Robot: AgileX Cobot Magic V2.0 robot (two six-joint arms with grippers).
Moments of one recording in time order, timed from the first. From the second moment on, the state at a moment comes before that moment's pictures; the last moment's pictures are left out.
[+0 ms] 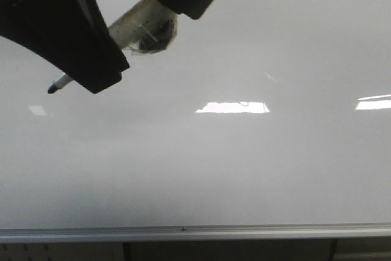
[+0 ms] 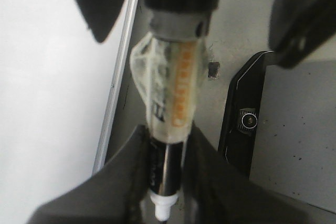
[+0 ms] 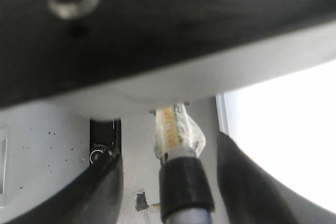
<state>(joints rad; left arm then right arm) -0.75 1.29 -1.06 -0.28 0.93 0.76 0.74 1.38 -1.29 0.40 1.00 -0.85</state>
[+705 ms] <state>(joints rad) -0.75 1.29 -1.06 -0.28 0.94 0.76 0.74 1.39 -1.29 0.39 1.00 -0.85</state>
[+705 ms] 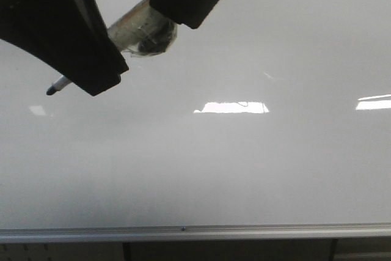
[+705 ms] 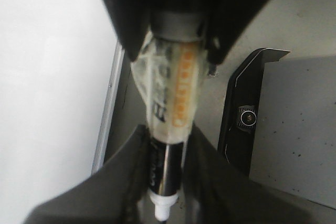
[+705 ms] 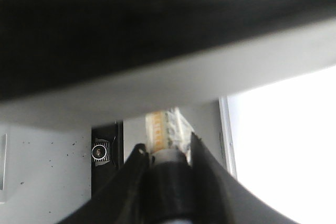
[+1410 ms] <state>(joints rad) -0.51 1.03 -1.04 -0.26 0.98 0.61 0.55 1.20 -1.26 0.25 1.10 -0.58</state>
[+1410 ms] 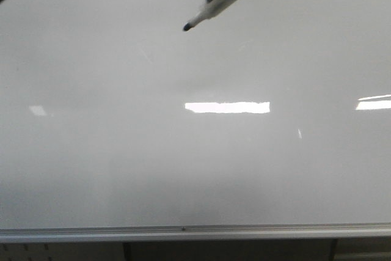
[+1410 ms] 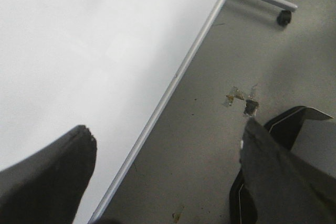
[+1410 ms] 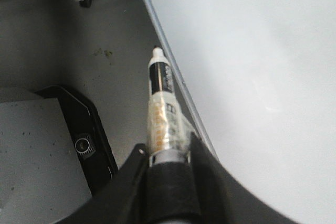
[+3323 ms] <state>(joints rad) -0.42 0.89 -1.00 -0.26 0.97 0.55 0.24 1.31 -0.91 0.29 0.09 -0.39</state>
